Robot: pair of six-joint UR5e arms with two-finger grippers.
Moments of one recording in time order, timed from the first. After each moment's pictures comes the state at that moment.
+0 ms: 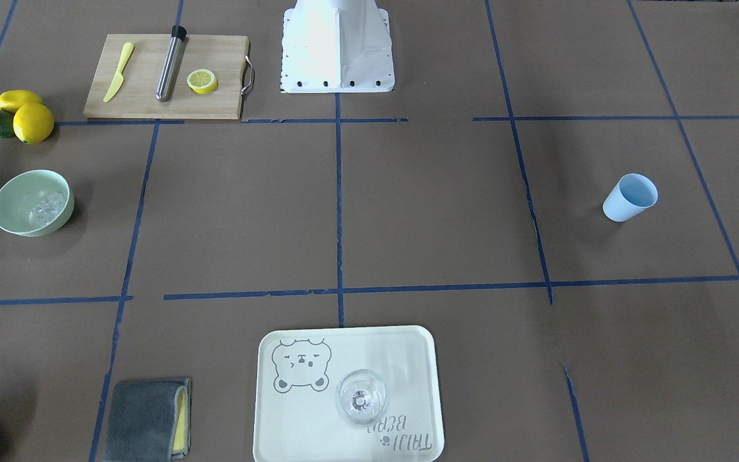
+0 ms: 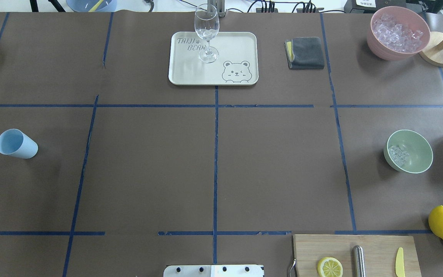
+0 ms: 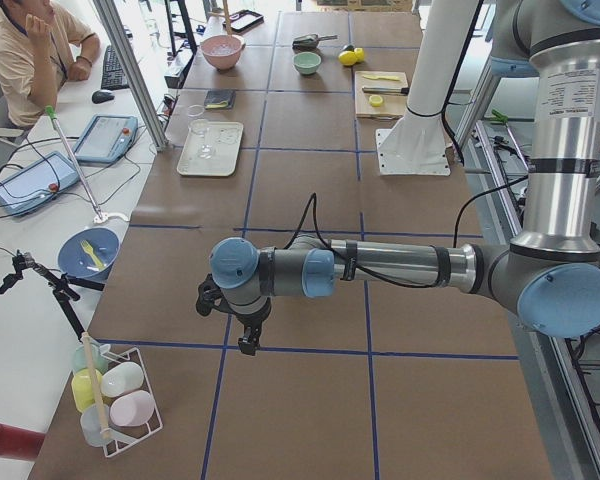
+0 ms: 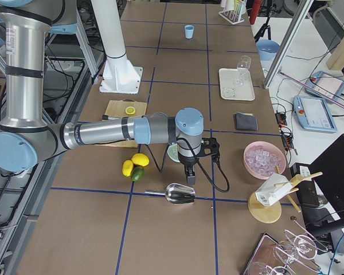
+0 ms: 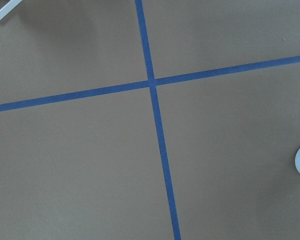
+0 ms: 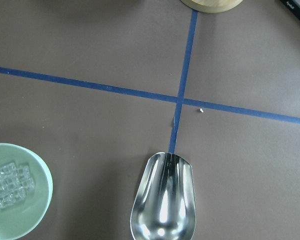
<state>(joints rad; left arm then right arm) -1.56 -1.58 -1.62 -1.50 -2.41 0.19 1.57 -1.68 1.86 -1.68 2.31 -0.08</state>
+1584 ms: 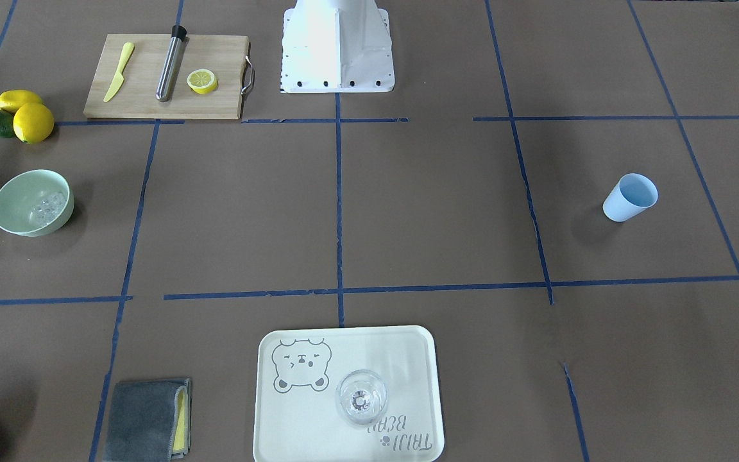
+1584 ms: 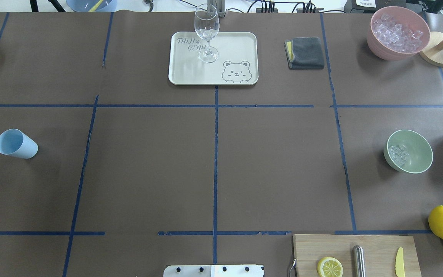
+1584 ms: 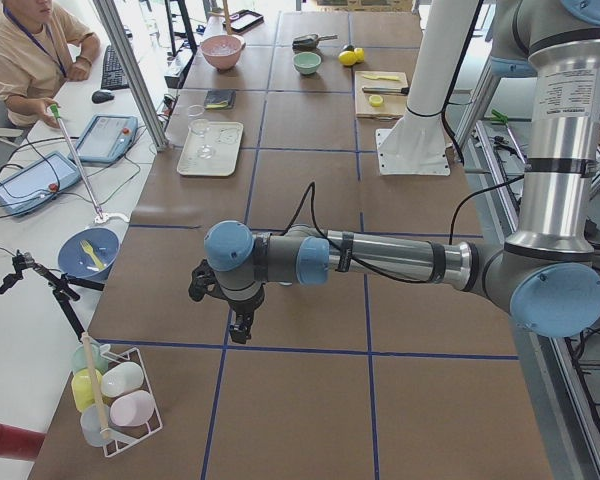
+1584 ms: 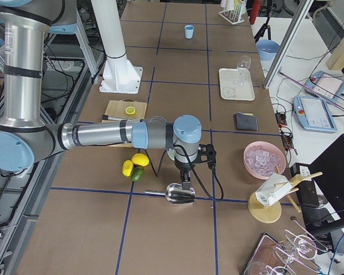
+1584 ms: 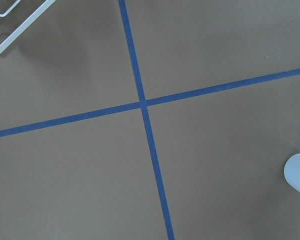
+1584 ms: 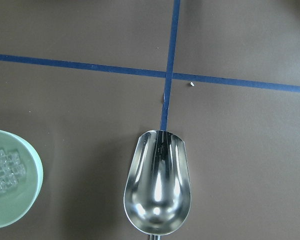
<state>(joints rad) -1.56 -1.59 -1.64 -1.50 -2.39 0.19 1.57 -1.70 1.83 -1.68 2.32 -0.07</state>
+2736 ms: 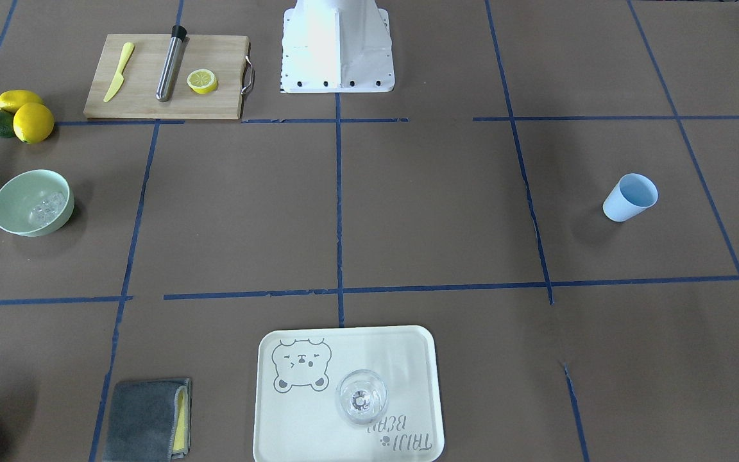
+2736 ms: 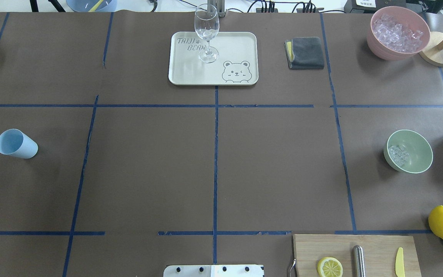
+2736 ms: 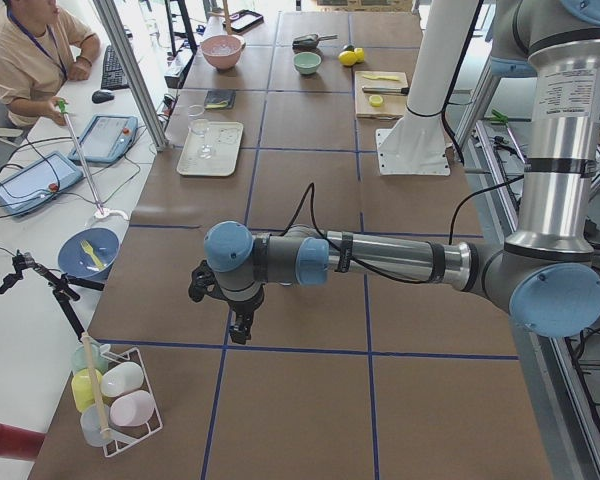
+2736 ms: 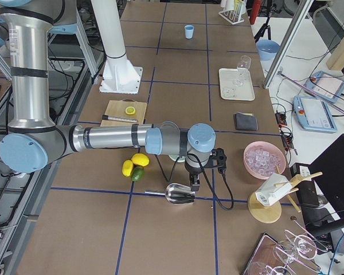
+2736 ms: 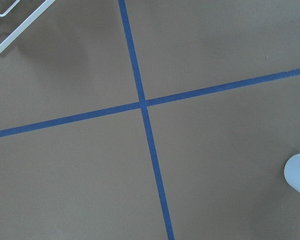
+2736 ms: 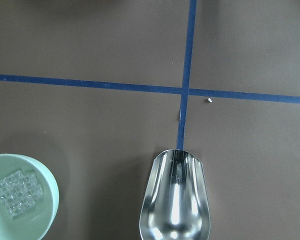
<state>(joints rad) -1.56 -1.60 -1.64 -1.50 -2.39 0.19 1.57 -1.60 1.70 -1.68 2.40 -0.08</state>
